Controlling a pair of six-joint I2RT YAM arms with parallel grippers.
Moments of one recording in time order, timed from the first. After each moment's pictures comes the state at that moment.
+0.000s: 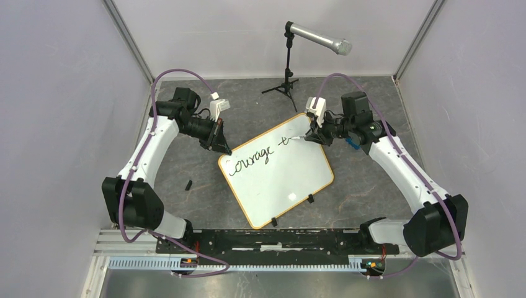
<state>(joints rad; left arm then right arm) -0.15 1.48 1.38 -1.18 0.85 0.39 0.33 1.30 1.14 -0.55 -0.67 -0.60</state>
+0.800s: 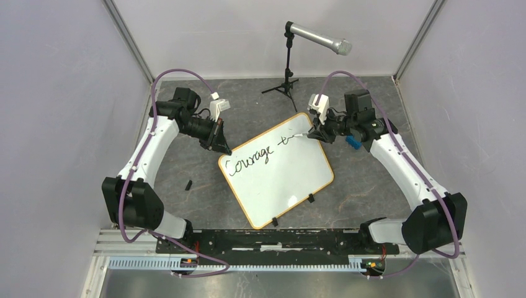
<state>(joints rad) -0.15 1.48 1.38 -1.18 0.84 0.39 0.29 1.31 1.15 -0.56 -0.67 -0.62</state>
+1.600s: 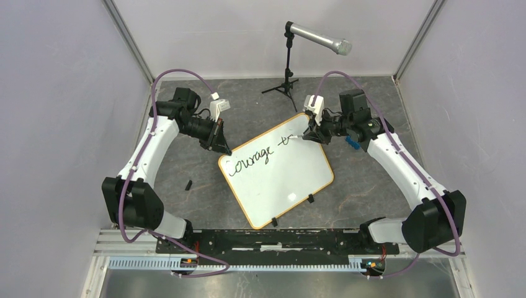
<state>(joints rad) -0.15 1.48 1.38 -1.19 0.84 0.39 0.33 1.33 1.18 -0.56 -0.70 -0.60</state>
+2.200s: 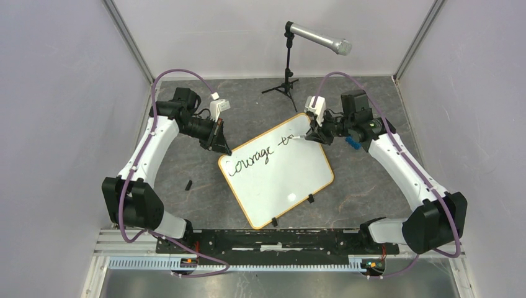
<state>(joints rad) -0.15 1.48 1.38 -1.19 0.84 0.39 0.32 1.32 1.17 -0.58 -0.67 -0.63</state>
